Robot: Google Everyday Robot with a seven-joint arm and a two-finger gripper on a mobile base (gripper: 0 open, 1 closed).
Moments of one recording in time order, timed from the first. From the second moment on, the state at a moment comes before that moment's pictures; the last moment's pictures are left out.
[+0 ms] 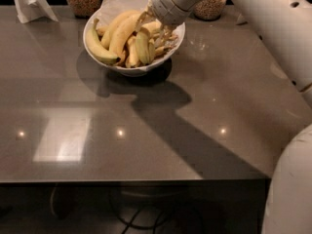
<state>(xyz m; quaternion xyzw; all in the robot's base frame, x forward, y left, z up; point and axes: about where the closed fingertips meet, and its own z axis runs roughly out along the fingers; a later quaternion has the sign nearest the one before) 0.702 0.024 0.933 -0.93 0.13 -0.16 0.31</state>
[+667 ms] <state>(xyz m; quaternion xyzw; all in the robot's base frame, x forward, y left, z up) 0.697 0.037 0.944 -0.93 0.11 -0.17 0.32</state>
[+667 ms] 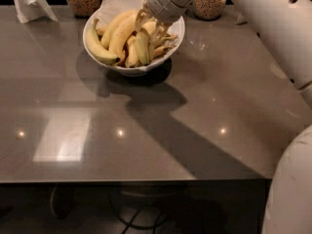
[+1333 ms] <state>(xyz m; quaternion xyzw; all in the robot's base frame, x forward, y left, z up) 0.691 0.034 0.960 -0.92 0.11 -0.18 0.32</state>
